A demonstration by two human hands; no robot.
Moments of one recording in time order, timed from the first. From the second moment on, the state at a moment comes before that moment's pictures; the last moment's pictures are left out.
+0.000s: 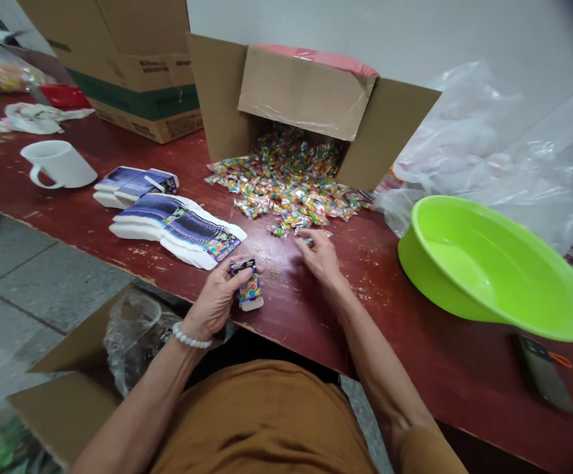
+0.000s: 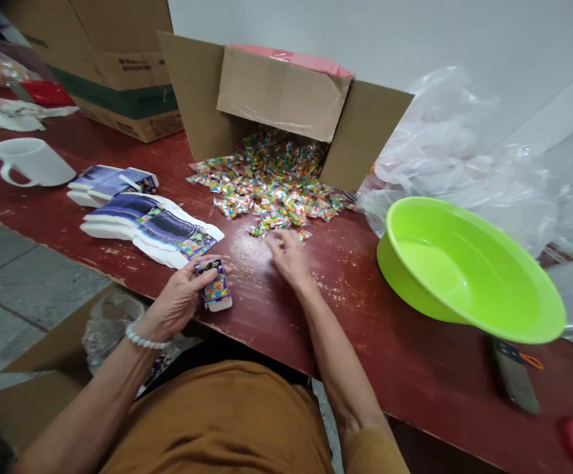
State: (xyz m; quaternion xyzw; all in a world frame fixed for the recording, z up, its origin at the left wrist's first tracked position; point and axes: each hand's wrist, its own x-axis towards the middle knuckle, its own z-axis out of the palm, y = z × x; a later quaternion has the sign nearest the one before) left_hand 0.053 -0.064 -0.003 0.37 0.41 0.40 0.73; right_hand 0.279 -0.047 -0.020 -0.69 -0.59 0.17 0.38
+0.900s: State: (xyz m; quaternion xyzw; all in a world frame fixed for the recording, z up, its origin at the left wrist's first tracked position) left_hand 0.007 -0.079 0.000 0.50 0.40 0.26 0.72; right_hand 0.220 -0.087 -0.002 -0.47 -0.70 0.34 0.40
